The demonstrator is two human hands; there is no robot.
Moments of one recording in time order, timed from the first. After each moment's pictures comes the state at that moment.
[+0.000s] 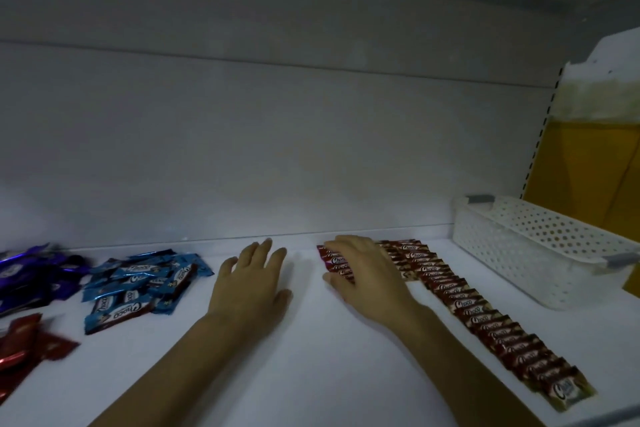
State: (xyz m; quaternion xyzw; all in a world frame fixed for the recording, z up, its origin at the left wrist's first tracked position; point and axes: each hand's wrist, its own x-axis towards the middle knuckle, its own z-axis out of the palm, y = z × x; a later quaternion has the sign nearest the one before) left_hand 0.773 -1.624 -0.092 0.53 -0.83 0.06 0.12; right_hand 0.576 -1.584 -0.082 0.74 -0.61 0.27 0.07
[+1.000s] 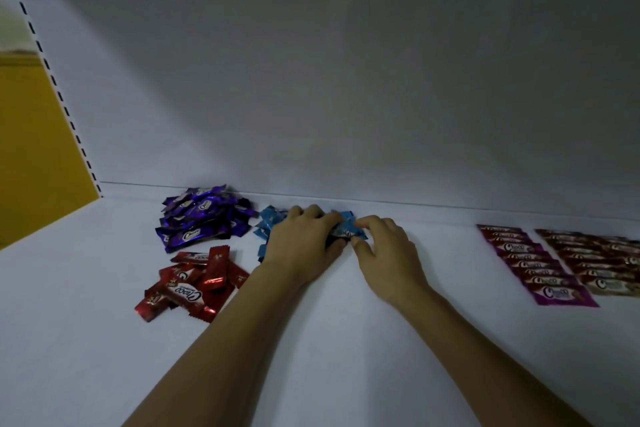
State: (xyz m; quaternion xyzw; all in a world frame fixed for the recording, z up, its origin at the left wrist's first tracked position) left_hand 0.906 -1.671 -0.110 0.59 -0.78 0.09 0.18; right_hand 0.757 -1.653 -0.117 0.72 -0.60 0.34 -0.10
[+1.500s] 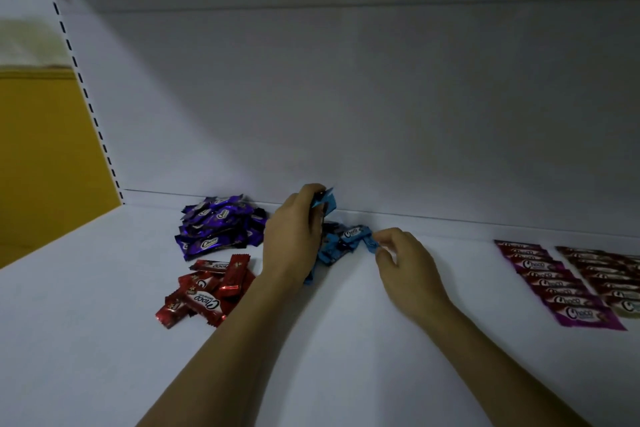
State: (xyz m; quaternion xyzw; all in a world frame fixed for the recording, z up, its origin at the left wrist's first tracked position) left_hand 0.920 -1.661 -0.089 0.56 -0.66 0.03 0.50; right_hand 0.751 -1.653 -0.120 0.69 -0.58 0.40 -0.16
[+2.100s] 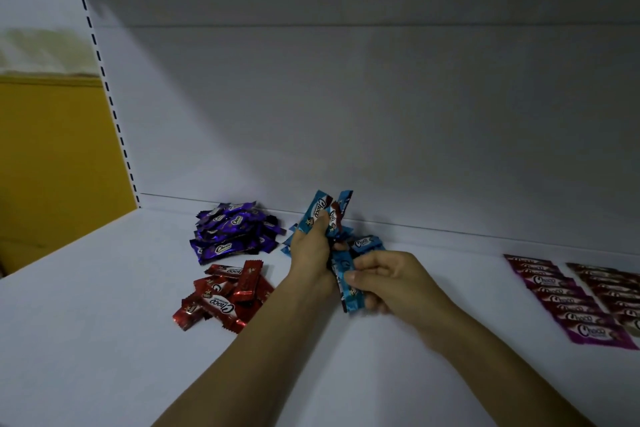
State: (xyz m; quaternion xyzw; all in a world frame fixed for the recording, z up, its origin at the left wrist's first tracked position) left_hand 0.894 -1.653 -0.079 0.34 -0.19 -0.61 0.69; right_hand 0.775 -1.614 -0.079 0.62 -0.46 0.38 -0.51
